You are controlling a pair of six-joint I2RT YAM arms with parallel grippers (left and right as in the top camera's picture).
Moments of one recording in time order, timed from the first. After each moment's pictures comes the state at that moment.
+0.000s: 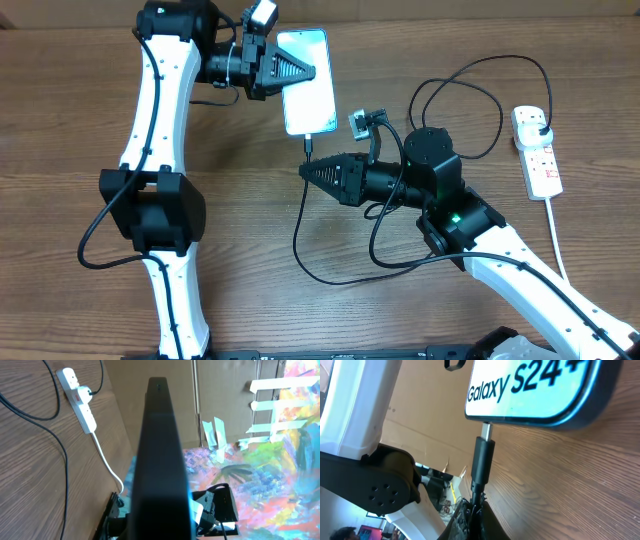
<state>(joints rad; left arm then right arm) -0.08 2.29 2.37 -1.68 1.50 0.24 0.55 1.31 0.86 0.19 -0.73 0.86</state>
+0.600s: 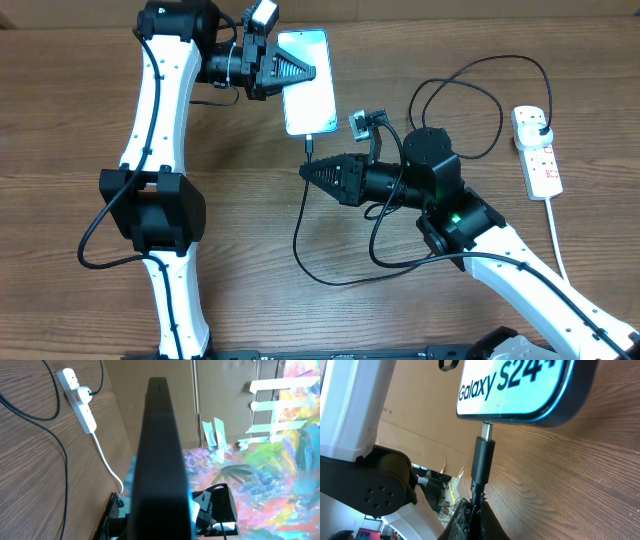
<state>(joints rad) -0.08 2.30 2.37 -1.68 1.51 0.24 0.55 1.31 0.86 0.17 -0.72 0.86</state>
